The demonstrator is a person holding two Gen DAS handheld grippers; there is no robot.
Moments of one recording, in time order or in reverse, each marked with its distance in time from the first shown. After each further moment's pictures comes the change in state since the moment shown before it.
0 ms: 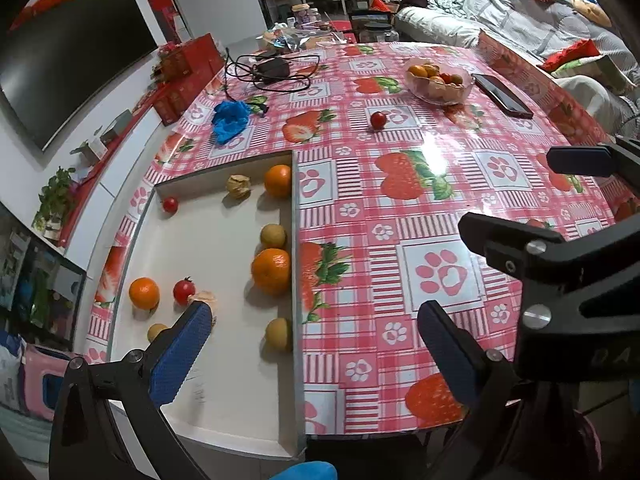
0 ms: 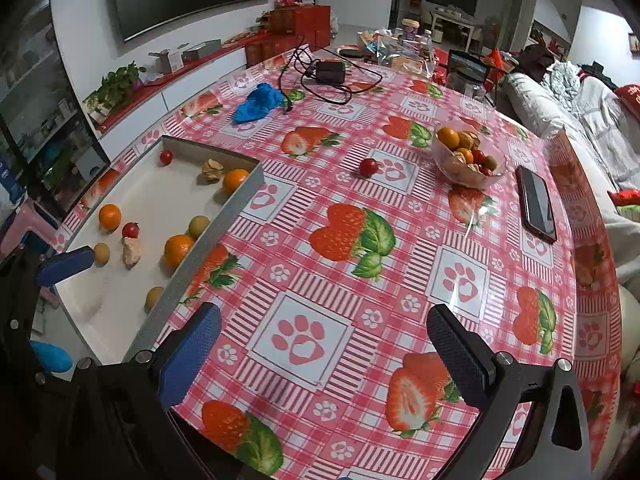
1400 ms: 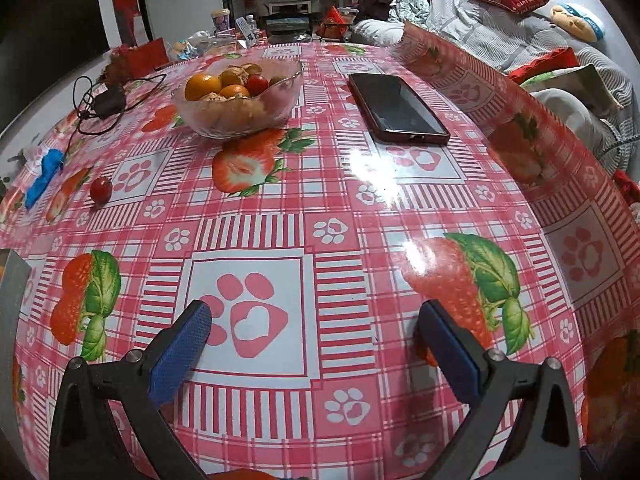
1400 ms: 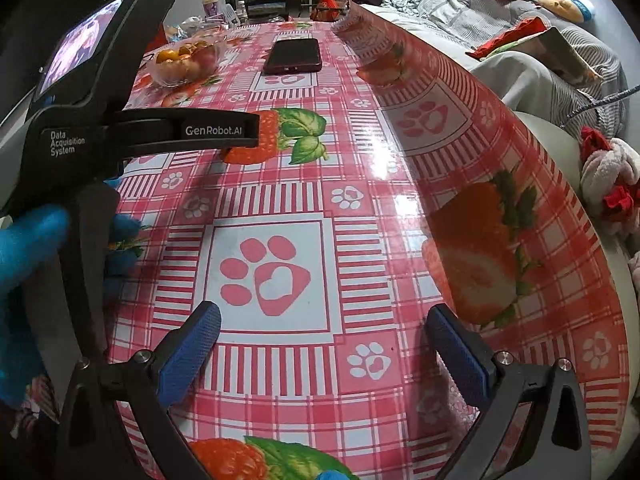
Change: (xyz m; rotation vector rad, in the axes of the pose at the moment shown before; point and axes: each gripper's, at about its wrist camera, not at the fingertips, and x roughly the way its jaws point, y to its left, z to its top) left arm 0.117 -0.248 0.116 -0.049 -0.072 -0.192; right arm 0.012 -0.205 -0.172 0.442 0.030 -0.283
